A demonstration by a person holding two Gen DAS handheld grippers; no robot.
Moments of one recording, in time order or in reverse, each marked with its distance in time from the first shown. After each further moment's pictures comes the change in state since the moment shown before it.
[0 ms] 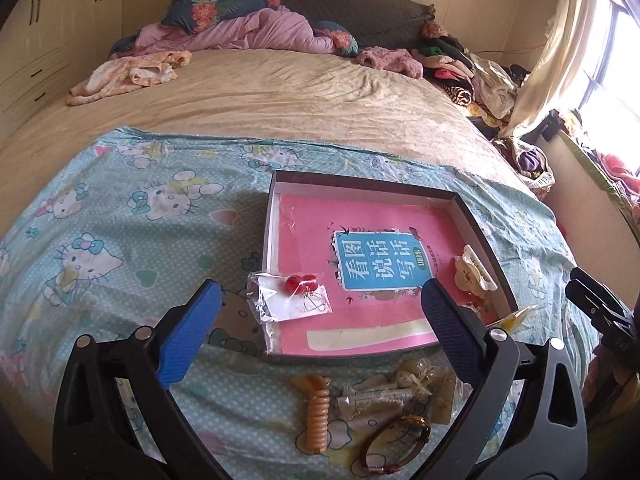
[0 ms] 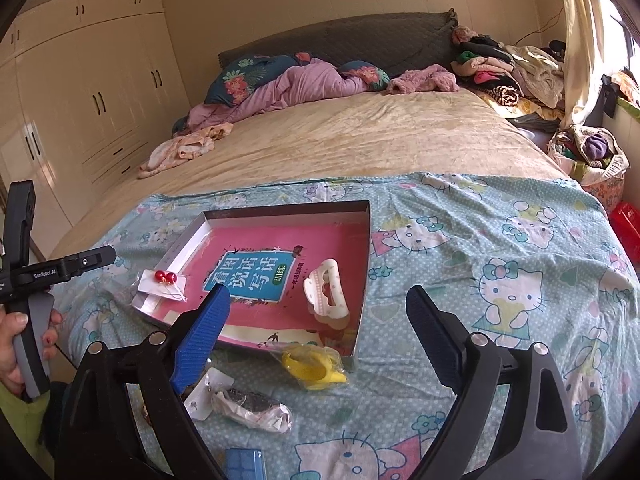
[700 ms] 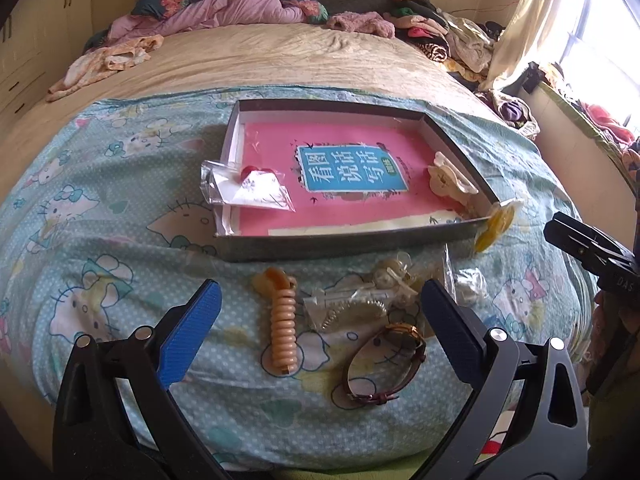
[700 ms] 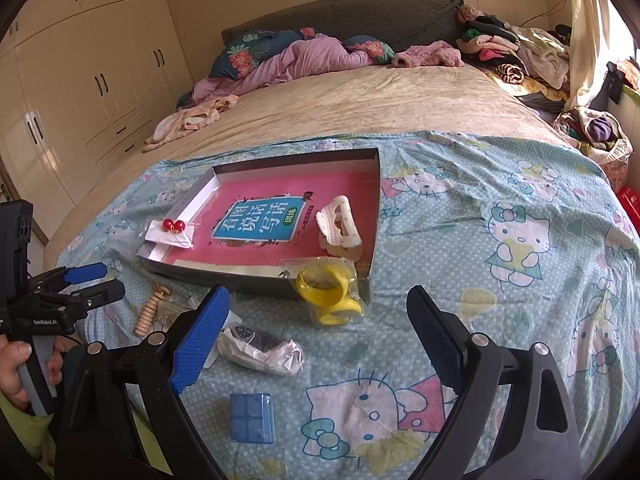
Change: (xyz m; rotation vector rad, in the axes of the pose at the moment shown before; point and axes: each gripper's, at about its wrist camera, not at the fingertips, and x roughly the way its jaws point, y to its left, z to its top) left arm 0.004 -0.030 -0.080 0.112 0.103 -0.033; right arm 0.003 0.008 -0.047 0.007 0.103 0.007
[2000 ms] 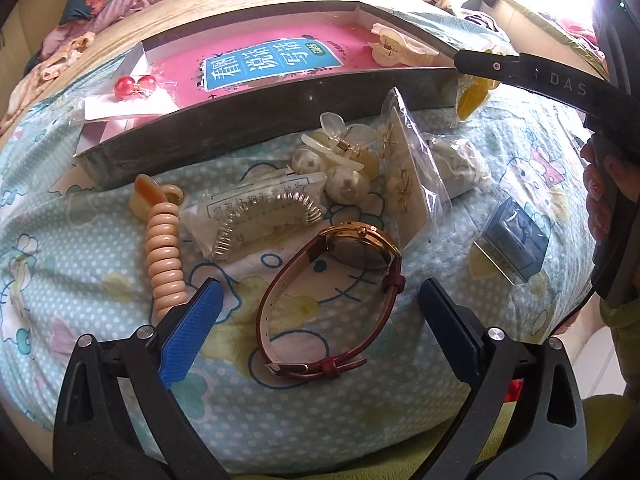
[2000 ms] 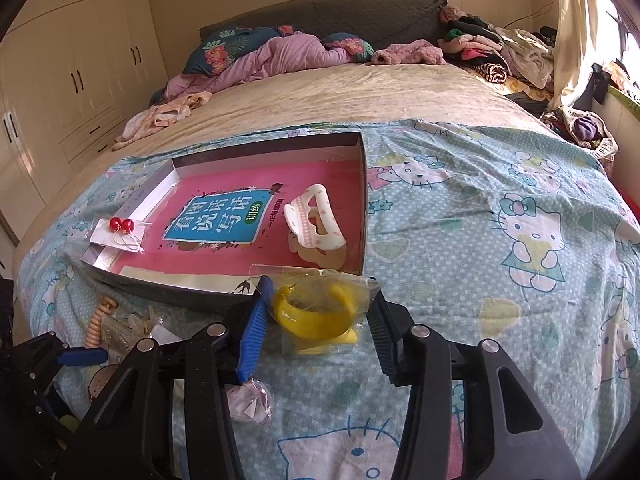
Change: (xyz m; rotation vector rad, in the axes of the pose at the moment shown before) left arm 0.070 -0.052 -0.051 0.211 0.182 -0.039; right arm 0.058 -0.011 -0.001 0.003 -0.024 -0.084
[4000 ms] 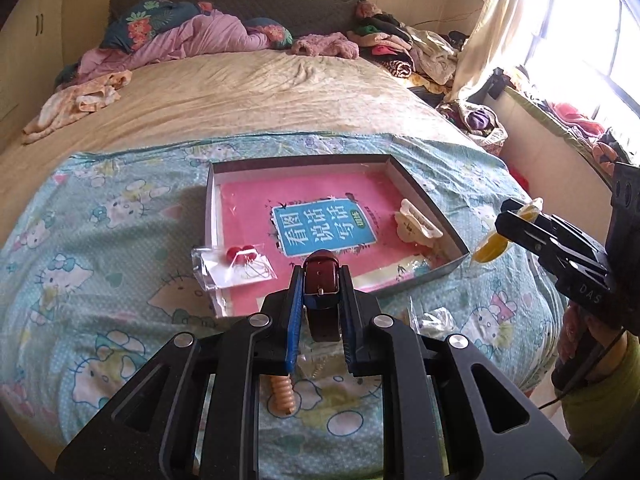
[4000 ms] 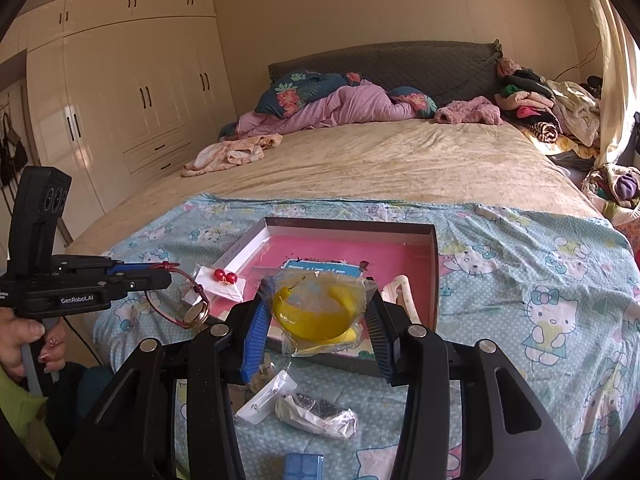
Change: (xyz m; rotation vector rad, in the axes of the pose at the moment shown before) left arm -0.116 0.069 0.076 -0.129 -0.264 -0.044; right arm -0.077 0.054 0.044 -0.117 -0.162 0.192
